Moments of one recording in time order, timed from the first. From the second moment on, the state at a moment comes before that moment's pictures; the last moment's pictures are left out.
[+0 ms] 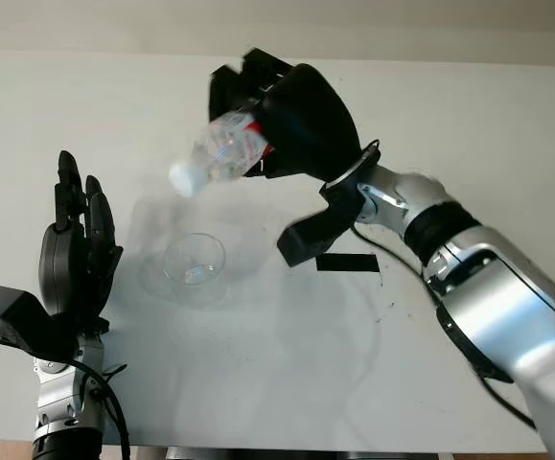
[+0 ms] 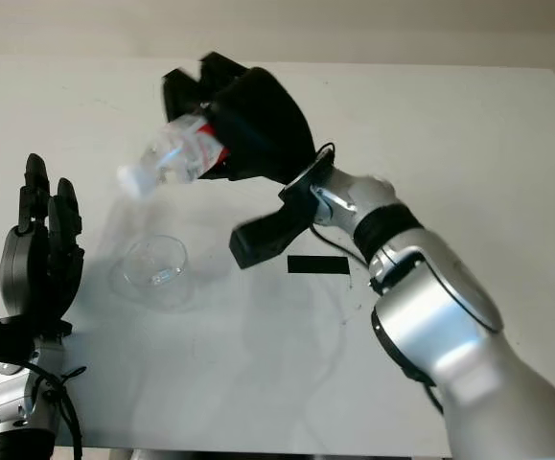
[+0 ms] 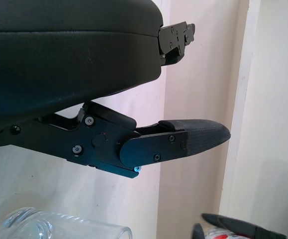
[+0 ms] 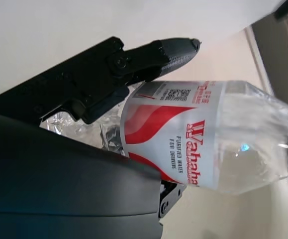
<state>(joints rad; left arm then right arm) -0.18 0.18 0.33 0.25 -0.32 -0.31 -0.24 -1.16 -0.26 0.48 1.19 -0.52 -0.77 -0.47</state>
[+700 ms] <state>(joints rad) -0.28 0.26 0.34 0.35 -0.35 -0.26 -0.33 -0.53 -0.22 0.00 0.39 0.12 -0.15 0.23</state>
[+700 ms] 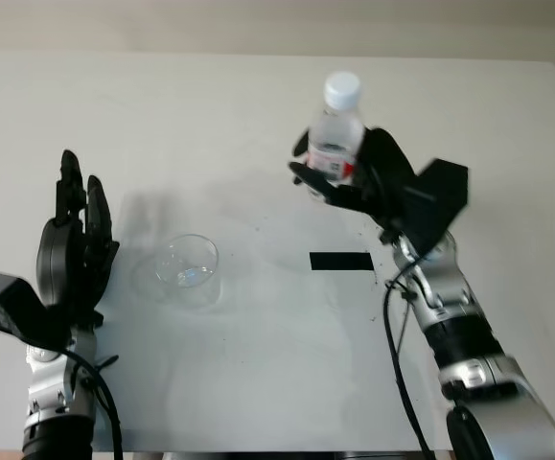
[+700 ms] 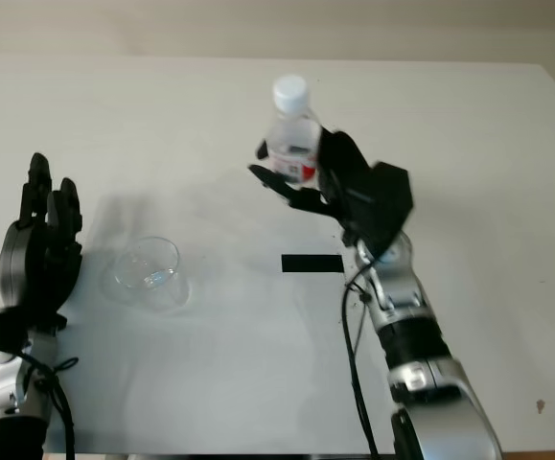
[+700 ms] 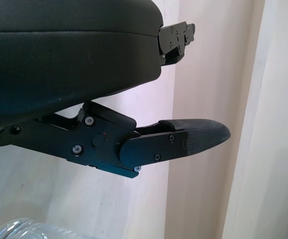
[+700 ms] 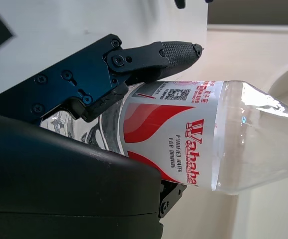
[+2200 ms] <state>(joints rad) -0.31 0.25 0.33 0.39 -0.34 -0.24 -0.34 -0.22 -0.12 0.01 0.15 0.07 -0.02 0.19</state>
